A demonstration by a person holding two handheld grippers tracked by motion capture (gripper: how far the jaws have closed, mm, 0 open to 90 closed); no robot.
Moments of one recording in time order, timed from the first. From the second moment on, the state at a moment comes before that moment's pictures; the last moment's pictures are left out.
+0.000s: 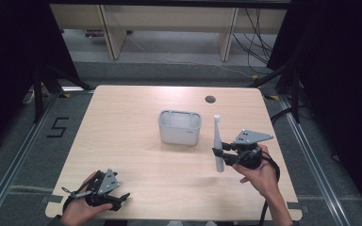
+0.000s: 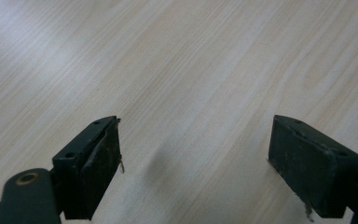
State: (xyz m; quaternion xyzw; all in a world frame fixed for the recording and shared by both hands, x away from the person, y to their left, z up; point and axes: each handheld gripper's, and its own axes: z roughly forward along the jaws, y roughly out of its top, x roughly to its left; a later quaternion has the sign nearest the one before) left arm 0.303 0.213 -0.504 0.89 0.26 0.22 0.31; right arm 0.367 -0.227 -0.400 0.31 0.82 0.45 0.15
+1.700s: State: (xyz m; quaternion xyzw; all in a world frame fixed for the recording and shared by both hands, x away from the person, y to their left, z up) left arm 0.303 0.214 -0.504 0.89 0.26 0.22 0.31; right arm 0.443 -0.195 -0.348 0.35 0.77 0.50 0.15
